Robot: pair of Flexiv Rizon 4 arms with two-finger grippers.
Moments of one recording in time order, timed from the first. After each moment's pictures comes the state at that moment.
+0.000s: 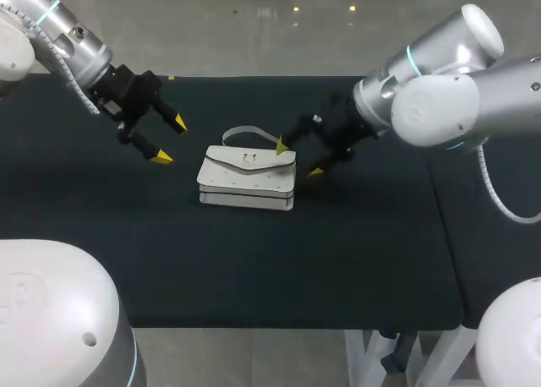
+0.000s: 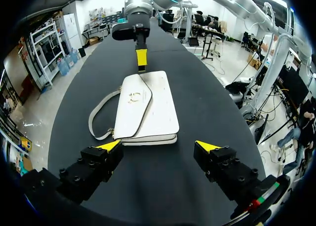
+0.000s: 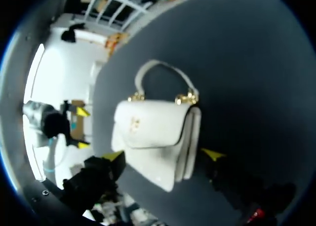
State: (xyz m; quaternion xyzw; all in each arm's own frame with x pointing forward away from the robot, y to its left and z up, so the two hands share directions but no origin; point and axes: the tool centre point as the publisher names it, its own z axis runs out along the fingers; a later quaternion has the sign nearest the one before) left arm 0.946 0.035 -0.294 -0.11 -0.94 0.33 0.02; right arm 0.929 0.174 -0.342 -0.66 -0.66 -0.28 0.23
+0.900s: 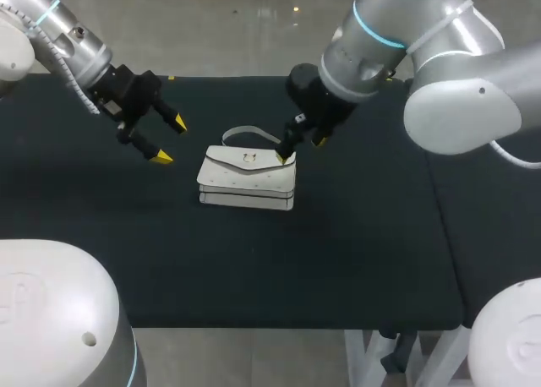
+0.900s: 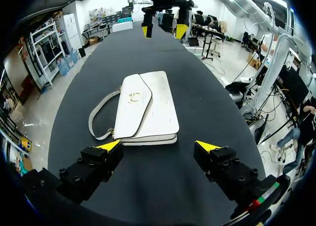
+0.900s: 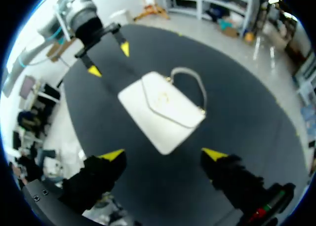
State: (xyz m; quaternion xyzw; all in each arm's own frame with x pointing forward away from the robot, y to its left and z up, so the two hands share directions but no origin) left arm 0.946 0.035 -0.294 -0.11 -0.94 0.33 0.02; right arm 0.878 0.164 -0.263 -0.40 -0.90 -0.19 -0.02
